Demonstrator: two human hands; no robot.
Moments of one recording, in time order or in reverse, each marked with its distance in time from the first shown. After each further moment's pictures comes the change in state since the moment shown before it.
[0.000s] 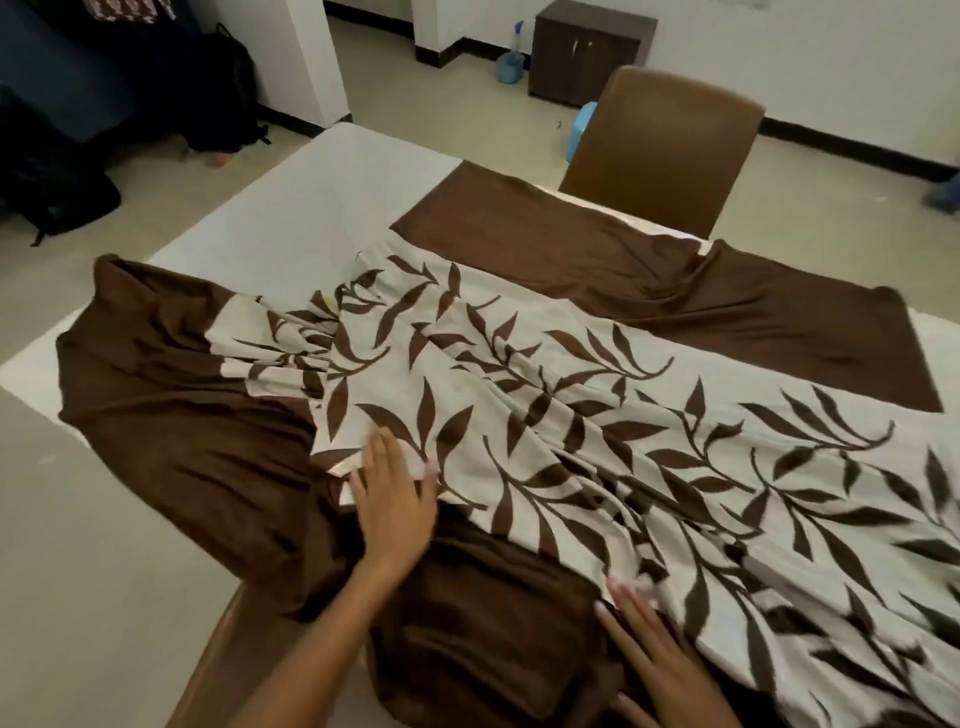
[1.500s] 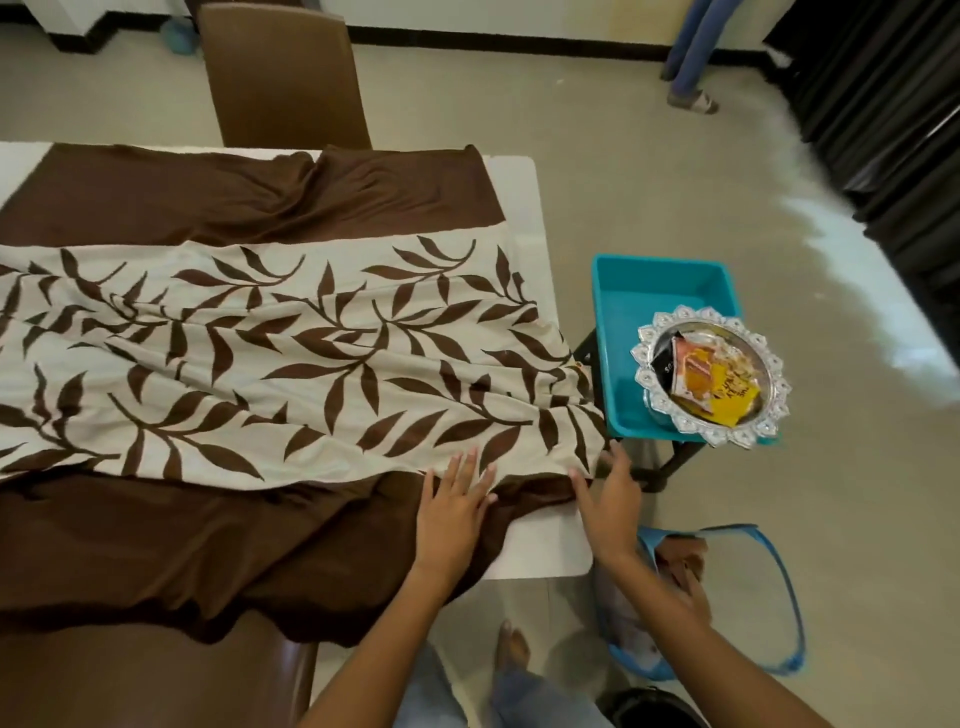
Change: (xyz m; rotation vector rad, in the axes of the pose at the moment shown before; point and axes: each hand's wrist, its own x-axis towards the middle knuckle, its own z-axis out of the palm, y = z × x) left_hand -0.346 0.273 0.136 0.121 -0.485 0.894; right_hand -0.306 0.090 -0.055 0.666 0.409 1.516
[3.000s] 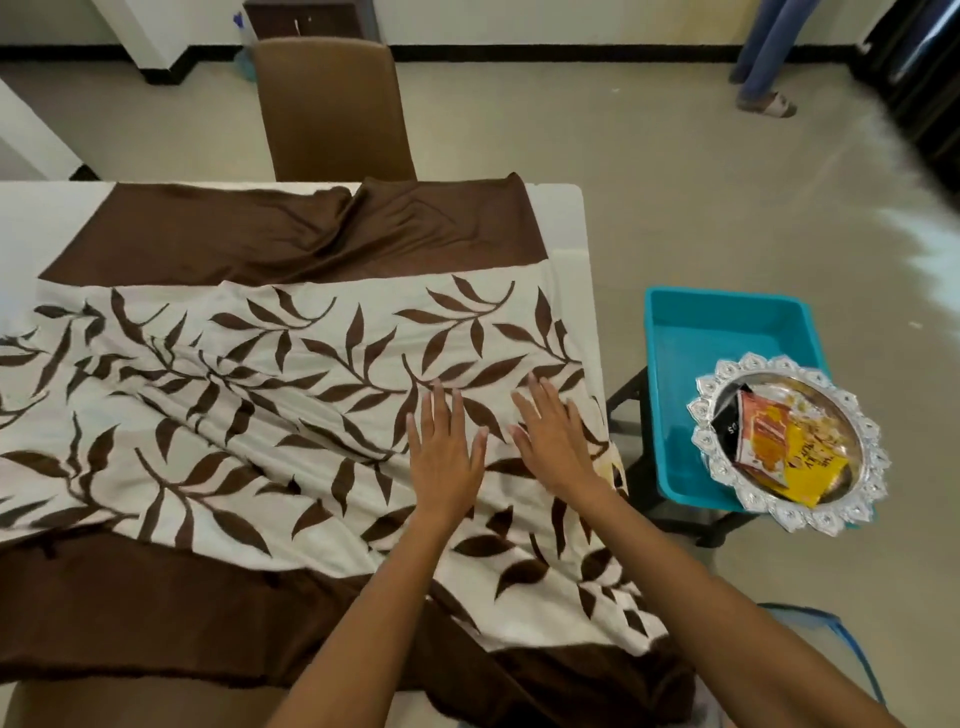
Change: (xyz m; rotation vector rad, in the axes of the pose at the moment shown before) left_hand 0.129 -0.035 -0.063 0.068 0.309 -0.301; right_hand 0.126 -0.117 0.072 -0.388 -0.249 -0.741
